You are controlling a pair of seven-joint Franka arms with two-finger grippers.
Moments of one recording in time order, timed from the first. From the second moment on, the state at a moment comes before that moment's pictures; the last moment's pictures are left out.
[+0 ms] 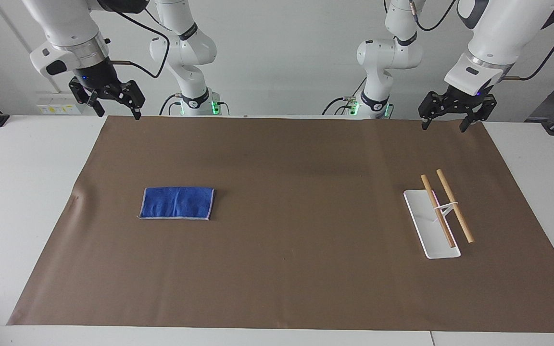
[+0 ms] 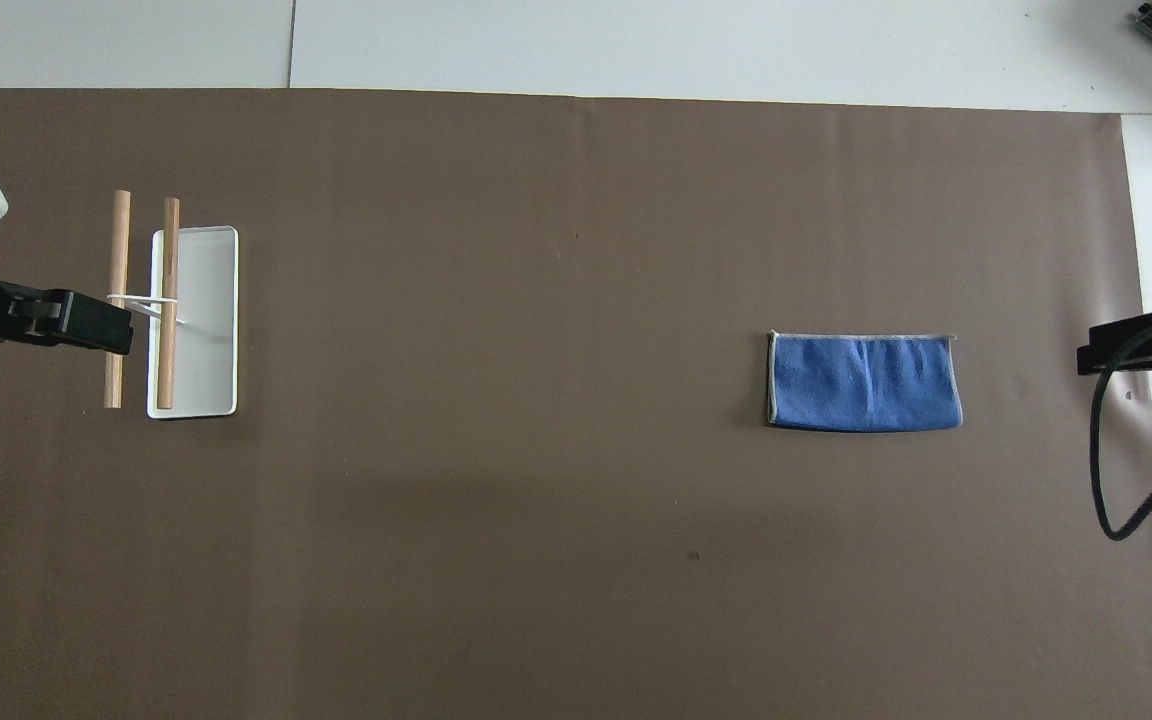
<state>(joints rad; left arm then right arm) -0.12 -0.02 -0.03 -1.55 0.02 1.52 0.01 0.02 -0.08 -0.07 -1.60 -0.02 1.51 0.05</state>
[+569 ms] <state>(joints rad) -0.12 -0.02 -0.03 -1.55 0.02 1.52 0.01 0.02 -0.08 -0.07 -1.60 -0.02 1.51 0.07</state>
